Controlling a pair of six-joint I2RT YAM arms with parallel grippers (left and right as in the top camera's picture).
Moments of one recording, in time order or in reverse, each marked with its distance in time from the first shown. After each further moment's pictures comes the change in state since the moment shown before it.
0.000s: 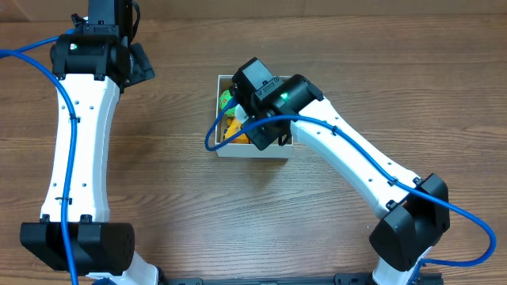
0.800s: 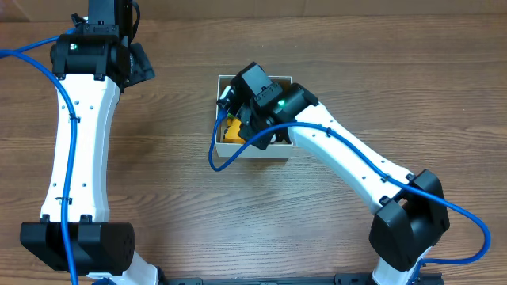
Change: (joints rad) left arm 0.000 0.000 0.000 0.000 0.000 0.000; right arm 0.000 0.000 -0.114 0.210 -0.021 -0.298
